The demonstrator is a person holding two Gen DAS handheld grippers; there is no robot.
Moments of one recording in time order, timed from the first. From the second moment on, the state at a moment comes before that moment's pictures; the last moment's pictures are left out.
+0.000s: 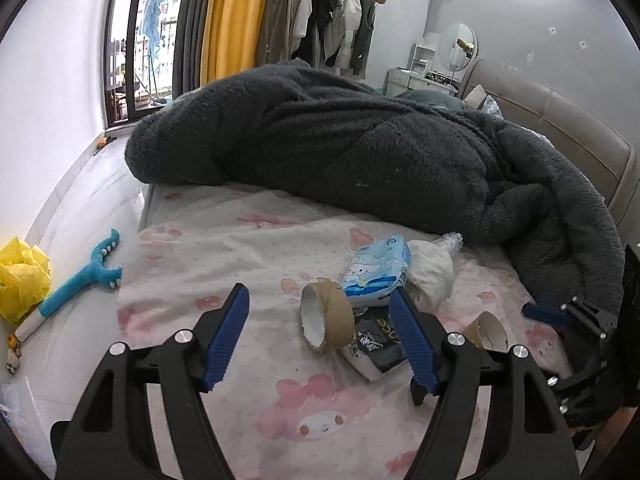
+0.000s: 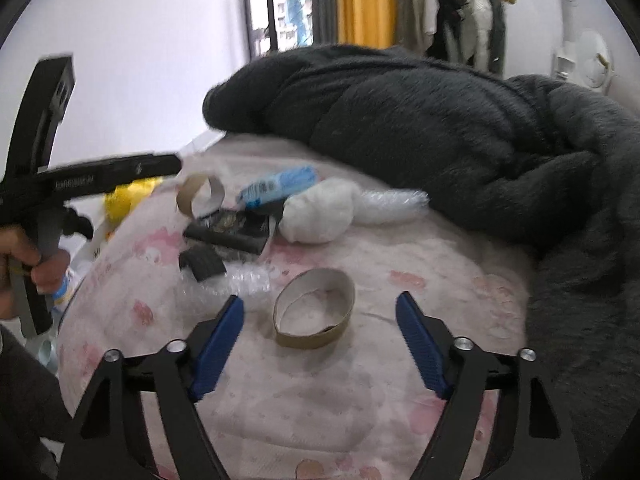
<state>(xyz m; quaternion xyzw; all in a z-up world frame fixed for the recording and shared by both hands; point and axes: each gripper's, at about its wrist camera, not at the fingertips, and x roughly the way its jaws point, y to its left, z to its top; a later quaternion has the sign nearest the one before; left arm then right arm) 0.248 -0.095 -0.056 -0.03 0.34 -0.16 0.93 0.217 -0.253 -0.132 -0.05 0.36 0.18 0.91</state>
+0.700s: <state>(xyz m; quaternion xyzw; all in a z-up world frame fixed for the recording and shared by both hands) 0.280 -0.124 -0.088 -0.01 0.37 -0.14 0.92 0.249 -0.258 -0.145 -0.04 0.40 0.20 0.89</state>
